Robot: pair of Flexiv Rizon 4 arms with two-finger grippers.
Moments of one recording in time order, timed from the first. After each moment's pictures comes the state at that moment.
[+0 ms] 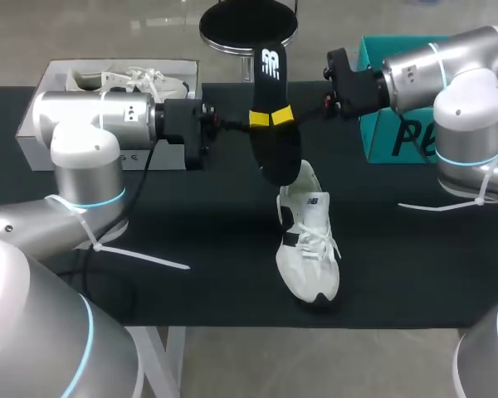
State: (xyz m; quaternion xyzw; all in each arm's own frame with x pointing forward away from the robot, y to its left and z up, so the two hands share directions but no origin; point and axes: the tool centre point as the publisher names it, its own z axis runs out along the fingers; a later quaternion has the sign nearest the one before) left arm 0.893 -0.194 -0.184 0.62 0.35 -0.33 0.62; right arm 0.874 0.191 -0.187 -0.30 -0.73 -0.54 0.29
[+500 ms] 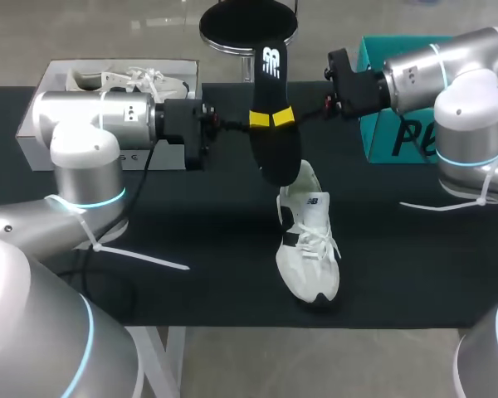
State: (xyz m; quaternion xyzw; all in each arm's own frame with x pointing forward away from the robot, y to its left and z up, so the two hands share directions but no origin) left arm 0.891 -0.194 -0.183 0.62 0.35 -0.33 0.62; right arm 0.873 0.190 -0.188 -0.30 -0.73 -0.54 0.28
